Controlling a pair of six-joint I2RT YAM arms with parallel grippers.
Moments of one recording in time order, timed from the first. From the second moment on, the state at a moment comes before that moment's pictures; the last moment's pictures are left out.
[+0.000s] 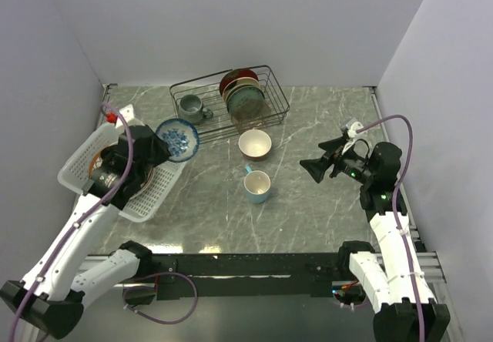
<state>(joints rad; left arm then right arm) -0.46 0.89 1.02 -0.63 -0.41 -0.73 -0.04 0.75 0.65 -0.10 -0.85 -0.02</state>
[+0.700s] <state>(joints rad) 0.22 1.00 1.04 -0.60 0.02 -0.68 -0.08 0.72 0.65 -0.07 -0.85 -0.01</state>
